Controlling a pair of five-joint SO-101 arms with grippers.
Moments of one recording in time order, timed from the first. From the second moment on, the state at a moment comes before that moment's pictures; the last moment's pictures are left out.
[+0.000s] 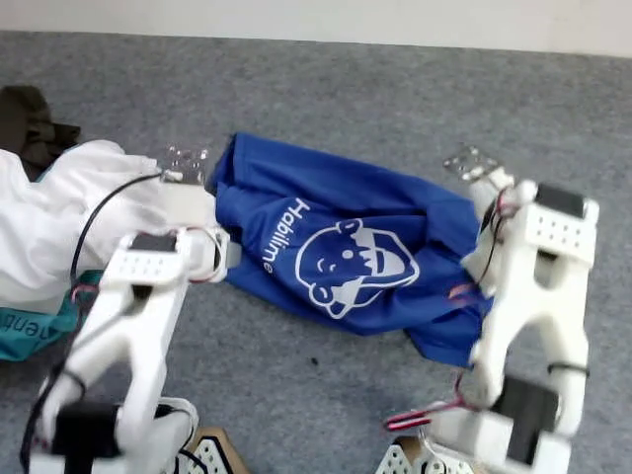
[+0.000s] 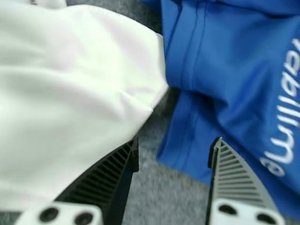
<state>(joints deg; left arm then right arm) -3.7 -22.5 53.2 40.9 0.8 13.5 -12.7 23.0 78.6 51.7</state>
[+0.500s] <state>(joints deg) -3.6 -32.8 60.4 46.1 0.8 3.2 -46.0 62.4 62.9 23.5</state>
